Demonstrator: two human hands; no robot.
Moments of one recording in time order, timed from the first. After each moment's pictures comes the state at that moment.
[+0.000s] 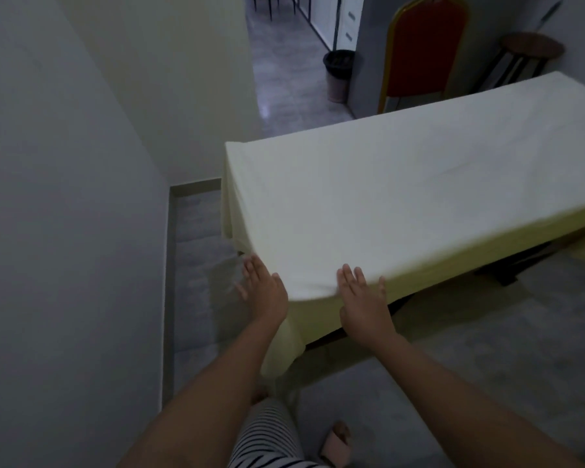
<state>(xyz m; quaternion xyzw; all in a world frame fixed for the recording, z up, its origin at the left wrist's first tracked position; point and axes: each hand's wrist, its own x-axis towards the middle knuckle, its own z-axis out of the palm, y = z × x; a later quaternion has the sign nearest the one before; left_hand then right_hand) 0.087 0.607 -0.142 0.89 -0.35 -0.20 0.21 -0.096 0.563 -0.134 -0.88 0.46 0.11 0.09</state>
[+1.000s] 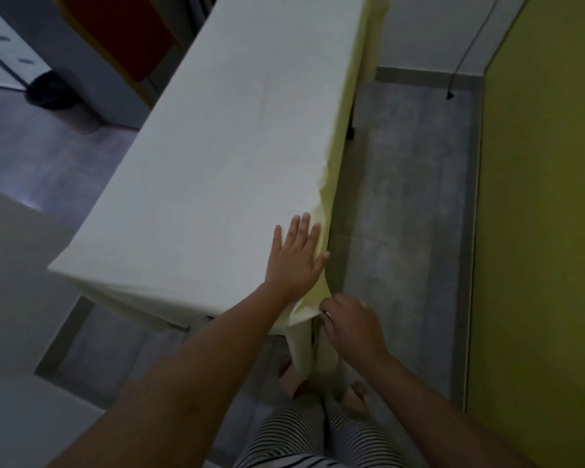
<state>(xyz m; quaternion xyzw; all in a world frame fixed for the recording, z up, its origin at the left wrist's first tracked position) 0.077 0.525 -0.151 0.33 -0.94 -0.08 -0.08 0.022 0.684 -0.164 -0.56 0.79 -0.21 0.13</state>
